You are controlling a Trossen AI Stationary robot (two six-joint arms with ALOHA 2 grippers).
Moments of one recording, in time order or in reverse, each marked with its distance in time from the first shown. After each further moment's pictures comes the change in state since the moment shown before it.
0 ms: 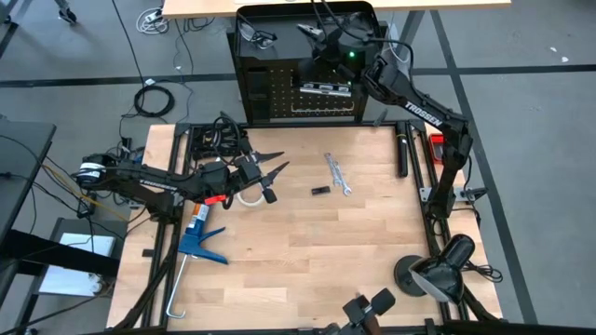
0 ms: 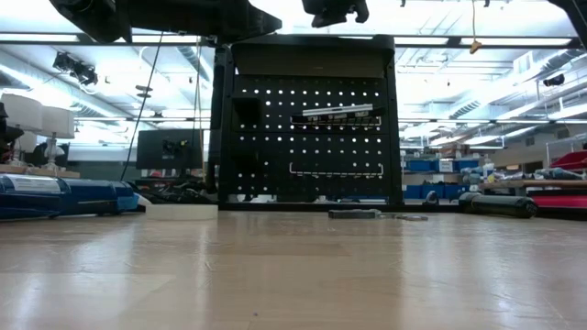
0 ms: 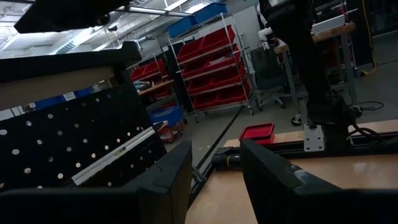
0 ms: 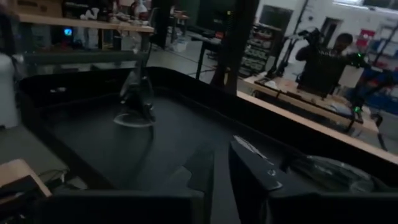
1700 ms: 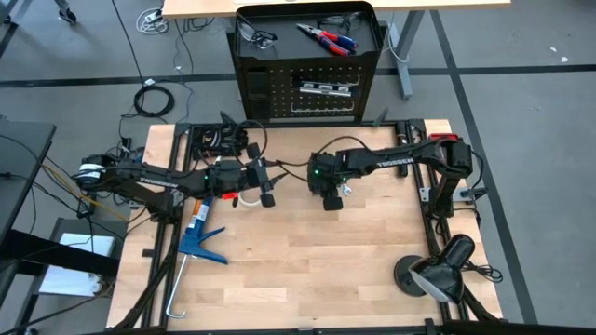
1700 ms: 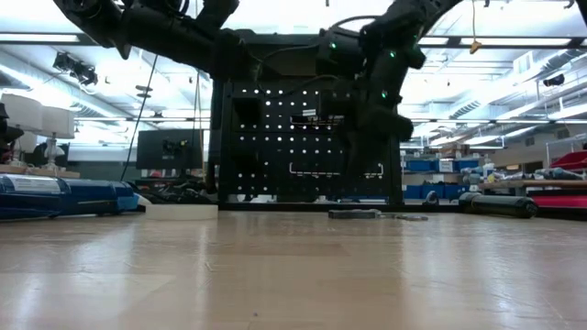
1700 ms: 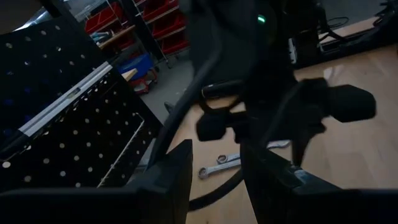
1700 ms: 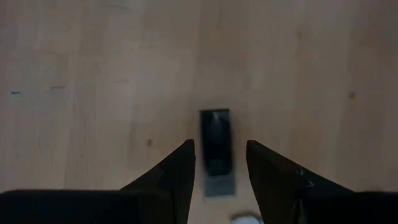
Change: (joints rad) left arm 0.066 0.000 0.000 -0.332 0.117 0.000; right arm 0.333 -0.021 -0.900 -0.192 -0.461 -0.164
